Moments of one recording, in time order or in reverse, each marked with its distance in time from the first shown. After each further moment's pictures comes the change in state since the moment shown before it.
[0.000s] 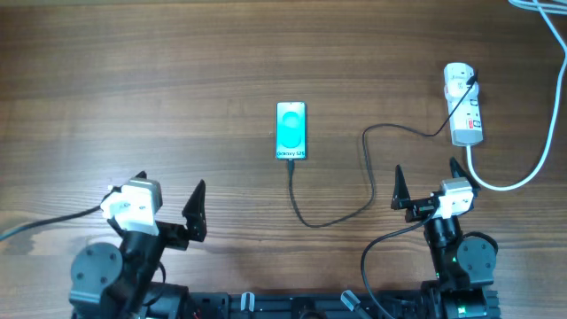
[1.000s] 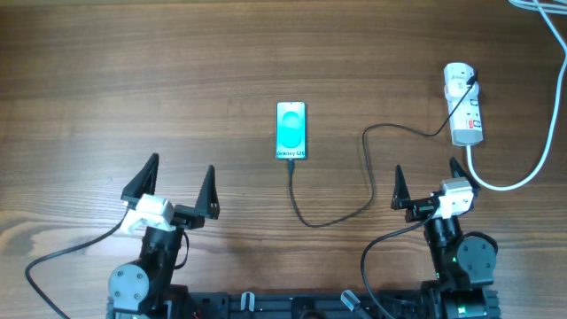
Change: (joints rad) left arm 0.032 -0.258 -0.607 0.866 0.053 -0.031; right arm 0.000 0.000 0.000 0.000 0.000 0.000
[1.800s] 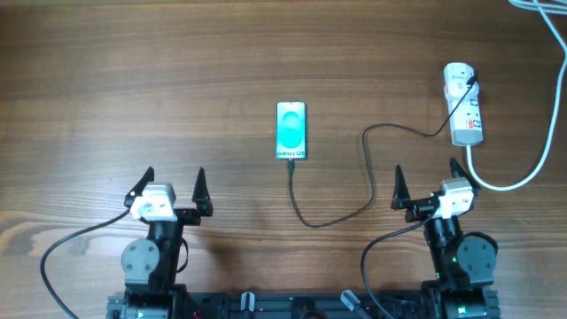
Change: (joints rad) left arm 0.084 -0.001 -0.076 -0.251 -0.102 0.037; right arm 0.000 0.000 0.000 0.000 0.000 0.000
